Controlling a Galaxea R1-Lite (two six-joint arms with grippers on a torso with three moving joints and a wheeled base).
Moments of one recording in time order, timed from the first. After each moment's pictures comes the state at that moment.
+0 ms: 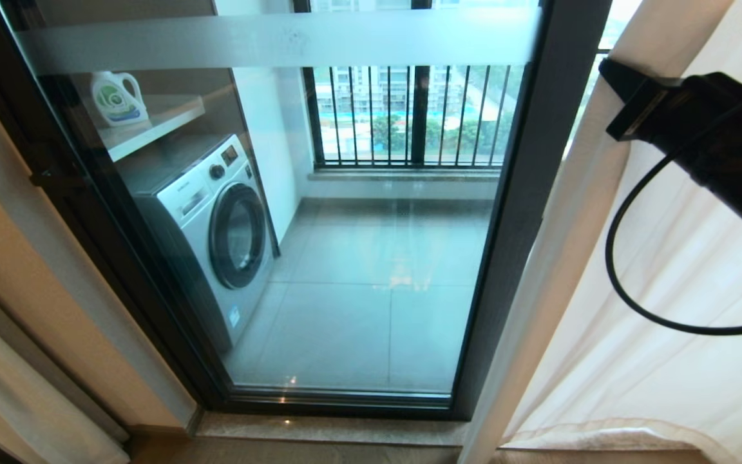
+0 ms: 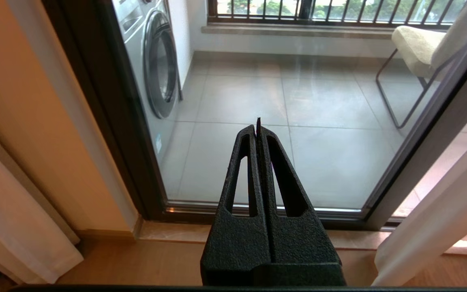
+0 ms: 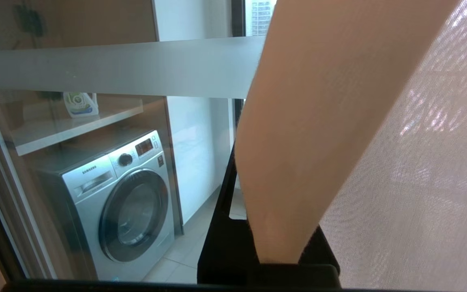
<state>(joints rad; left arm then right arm) 0.00 0.00 0.00 -0.01 -0.02 -0.03 0.31 1.57 -0.95 -1.07 0.03 0.03</state>
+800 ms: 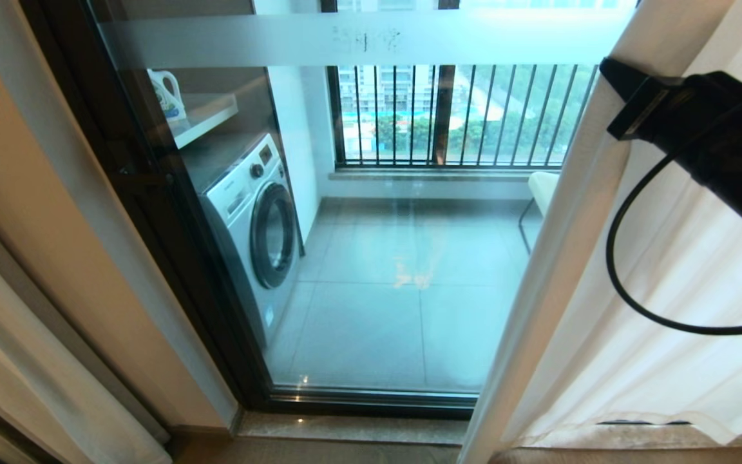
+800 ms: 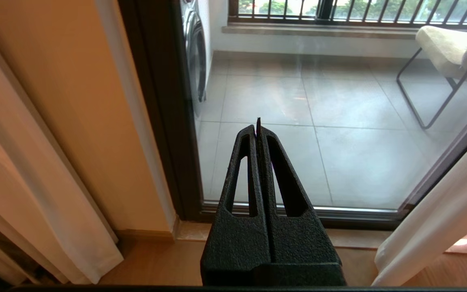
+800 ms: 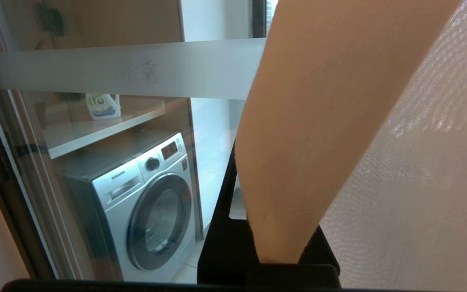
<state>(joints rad) 0.00 0.00 0.00 -0.01 -0.02 -0.03 0.31 1.56 -0.95 -1.06 0.03 0.03</state>
